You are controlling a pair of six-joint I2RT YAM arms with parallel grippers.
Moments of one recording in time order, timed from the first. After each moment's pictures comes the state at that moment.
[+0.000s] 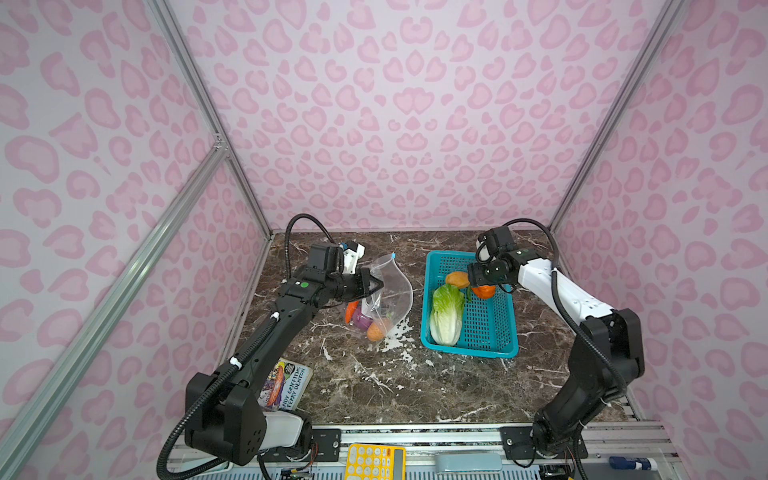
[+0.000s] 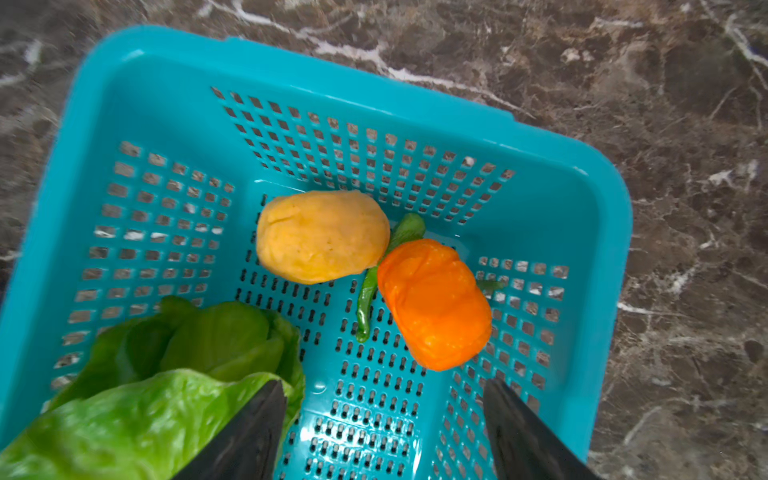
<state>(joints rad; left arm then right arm) -0.30 1.35 1.13 -0.49 0.64 -0.54 0.27 1.75 1.44 -0.77 0.08 0.12</state>
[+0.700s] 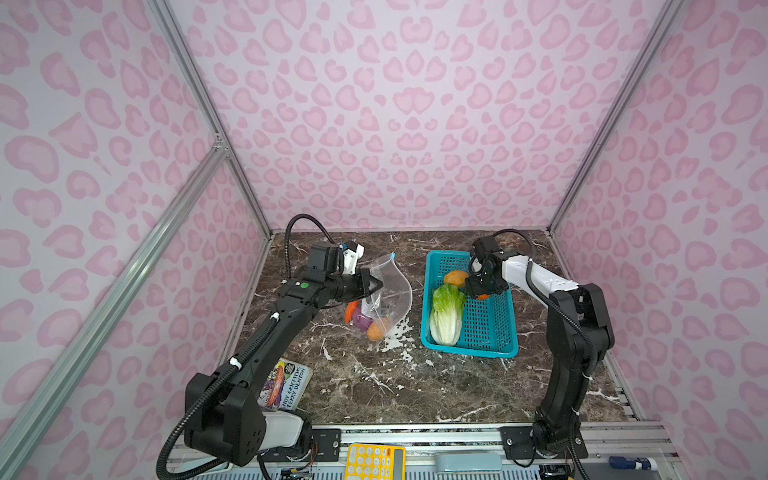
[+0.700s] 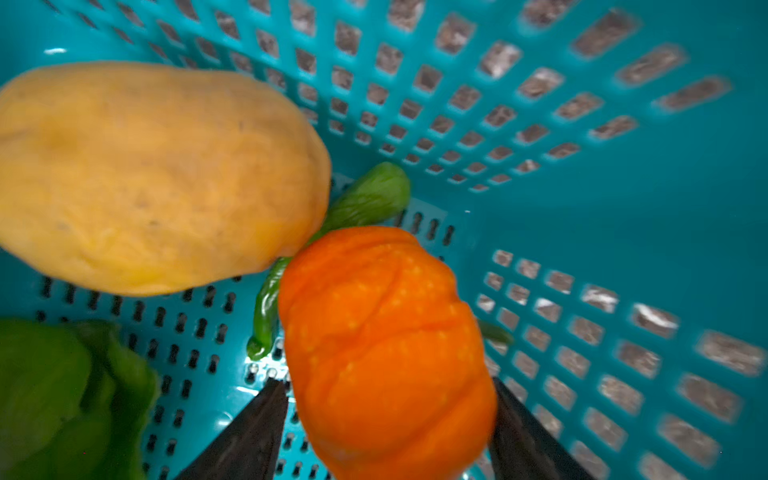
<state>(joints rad) -0.30 1.36 1.12 -0.49 0.63 -0.54 0.26 1.94 1.44 -0.78 0.15 0.02</state>
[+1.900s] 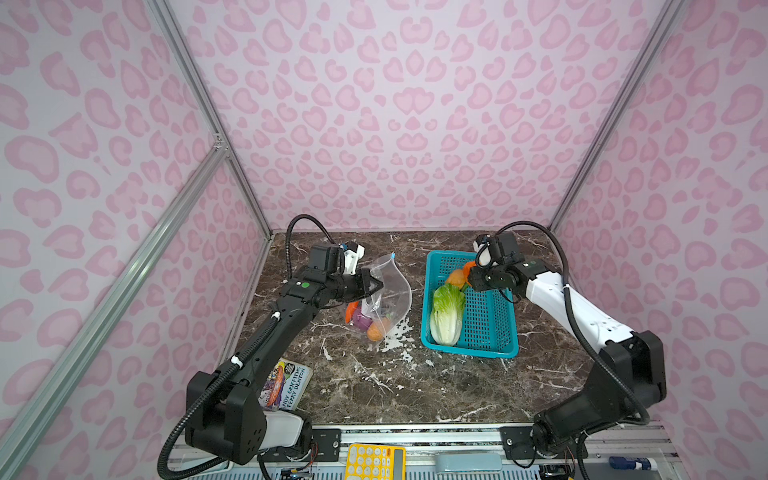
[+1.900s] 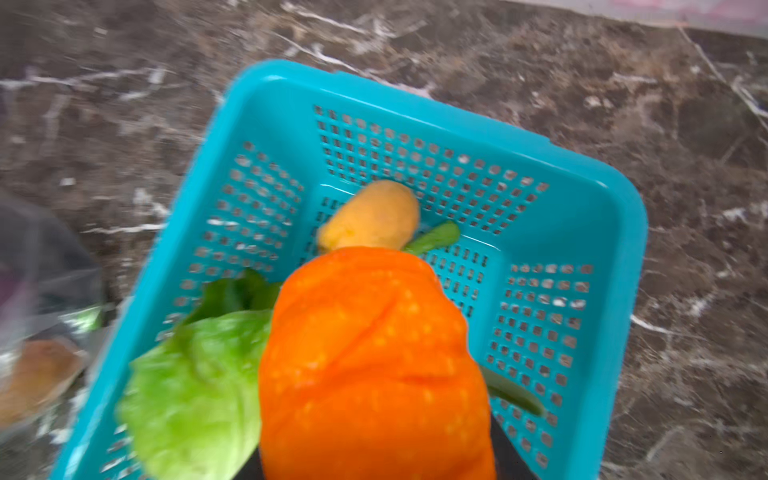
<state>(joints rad) -0.31 1.36 1.12 -0.49 0.63 -0.54 0.36 1.52 1.28 -0.66 0.00 0.12</state>
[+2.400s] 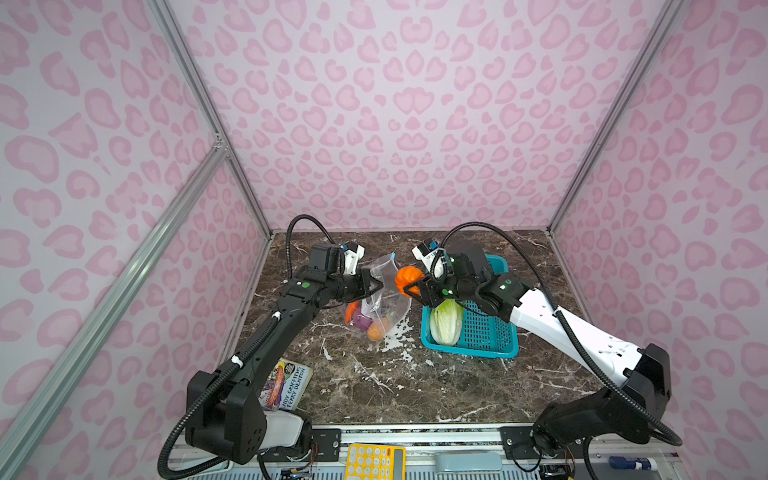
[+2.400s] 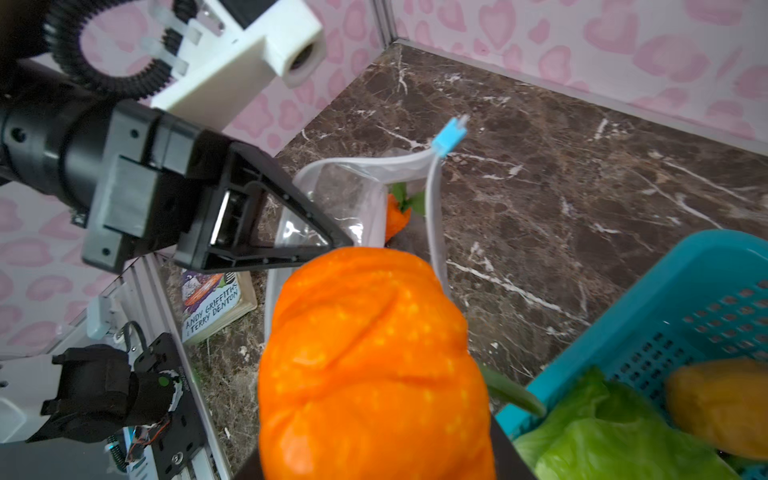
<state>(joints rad) -0.31 1.36 1.12 -0.49 0.62 -0.55 0.73 1.49 1.34 -0.47 -0.26 0.19</state>
